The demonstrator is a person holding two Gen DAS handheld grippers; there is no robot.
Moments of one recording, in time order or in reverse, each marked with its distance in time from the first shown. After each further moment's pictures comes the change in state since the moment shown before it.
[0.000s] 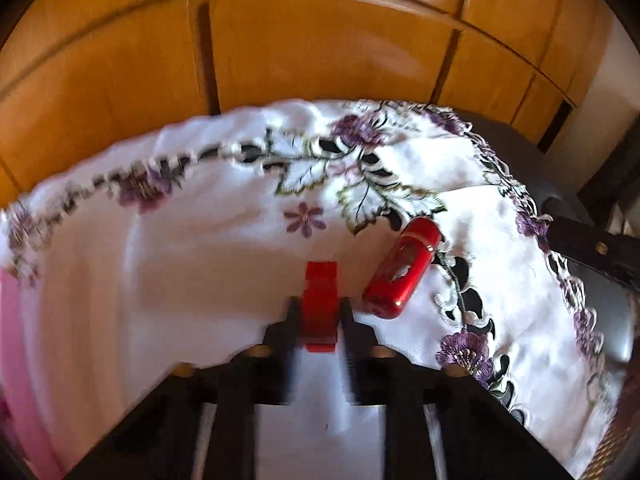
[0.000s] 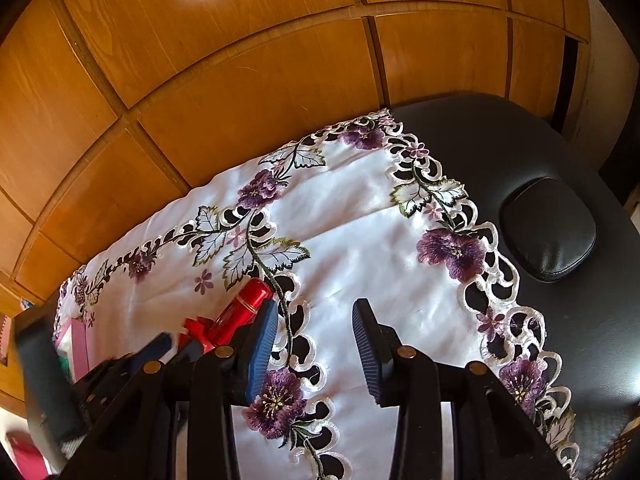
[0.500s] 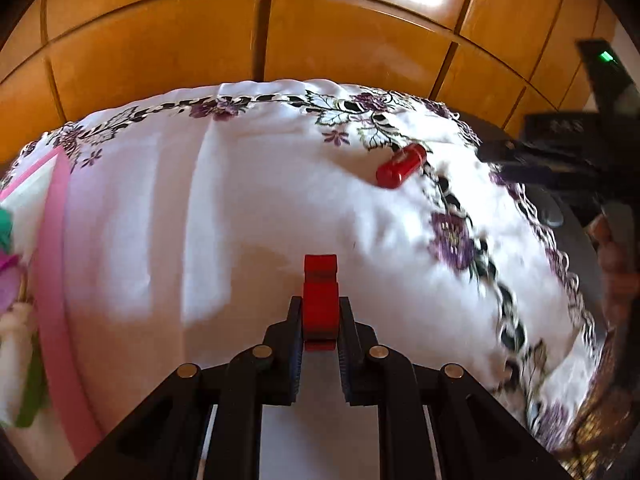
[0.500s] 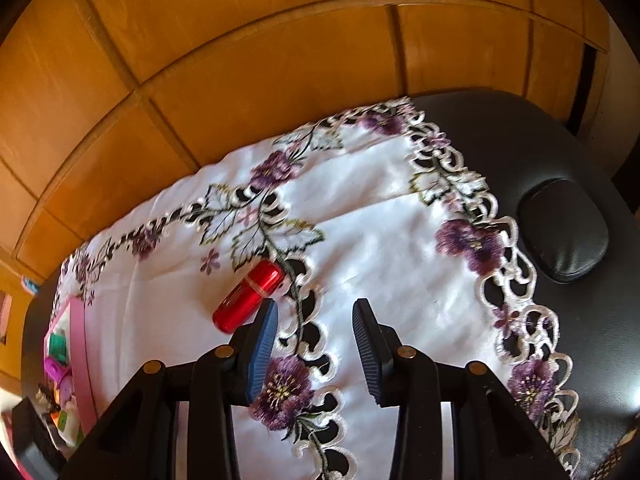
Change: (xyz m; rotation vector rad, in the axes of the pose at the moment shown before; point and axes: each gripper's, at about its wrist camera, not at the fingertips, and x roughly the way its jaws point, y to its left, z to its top) left arm -0.066 0.024 -0.109 -0.060 -0.047 -0.014; right arm 0.013 0.018 -0.008 -0.098 0.071 0.033
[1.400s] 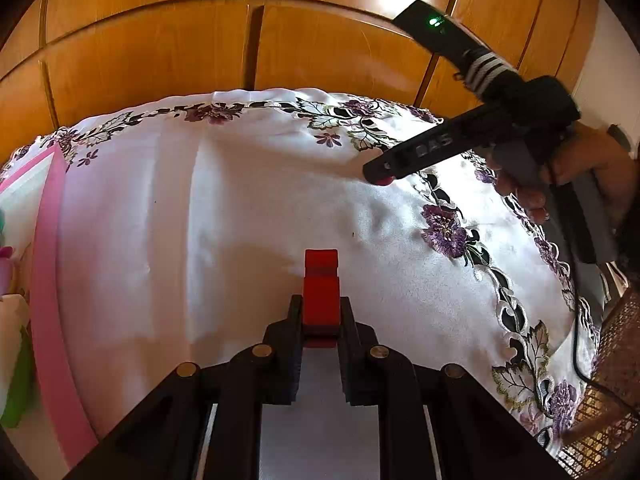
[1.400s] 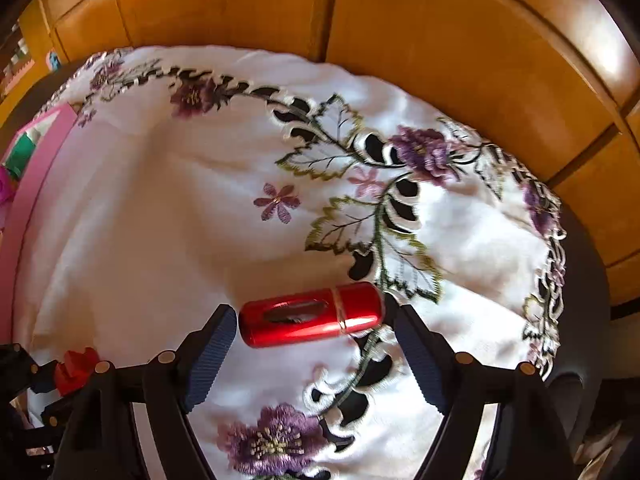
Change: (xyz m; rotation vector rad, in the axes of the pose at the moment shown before) left arm -0.001 0.008 -0.012 0.024 -0.059 -0.053; right arm 0.088 0.090 0.017 -0.672 0.227 -0.084
